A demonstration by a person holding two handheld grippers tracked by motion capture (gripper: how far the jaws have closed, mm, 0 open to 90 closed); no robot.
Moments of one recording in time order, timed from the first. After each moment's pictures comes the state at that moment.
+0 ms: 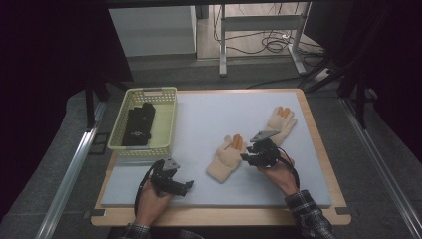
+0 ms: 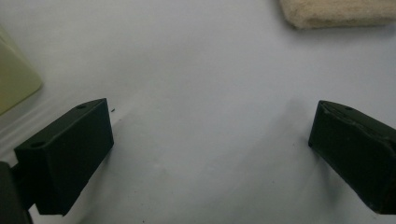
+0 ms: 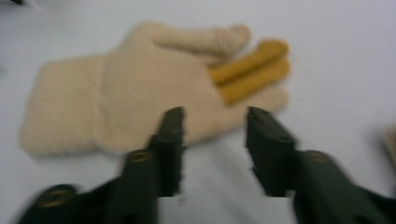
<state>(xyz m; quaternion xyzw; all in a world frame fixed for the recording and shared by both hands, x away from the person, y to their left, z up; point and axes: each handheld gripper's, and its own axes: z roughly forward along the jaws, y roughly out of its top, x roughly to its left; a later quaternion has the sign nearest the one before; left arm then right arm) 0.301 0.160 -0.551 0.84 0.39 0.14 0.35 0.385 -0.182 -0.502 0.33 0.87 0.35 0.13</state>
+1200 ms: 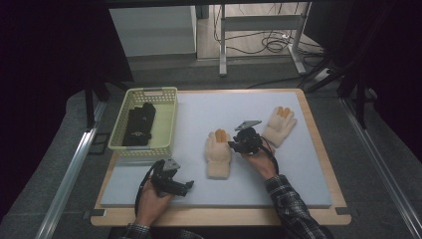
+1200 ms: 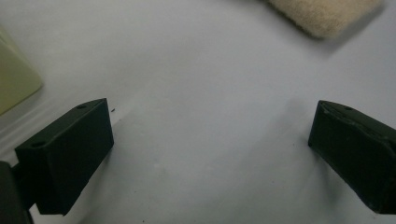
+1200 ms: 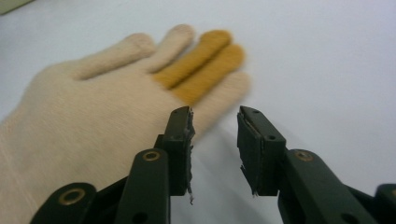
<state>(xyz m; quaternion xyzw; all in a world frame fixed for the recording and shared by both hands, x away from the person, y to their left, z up) 0.300 0.160 -0.551 0.84 0.40 0.14 0.35 0.438 -0.139 -0.516 0.34 0.86 0.36 0.15</state>
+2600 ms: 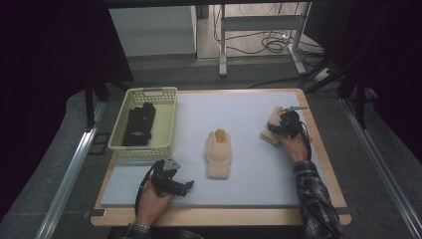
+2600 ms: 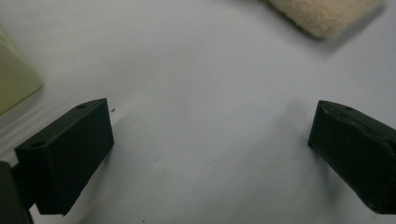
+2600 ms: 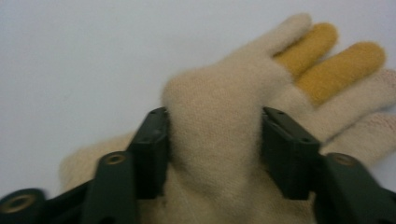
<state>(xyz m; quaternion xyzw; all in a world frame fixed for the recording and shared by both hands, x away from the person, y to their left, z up) 0.301 0.160 -0.551 0.84 0.40 0.14 0.35 0.508 -0.268 -0.517 0.50 0.78 0.33 0.20</state>
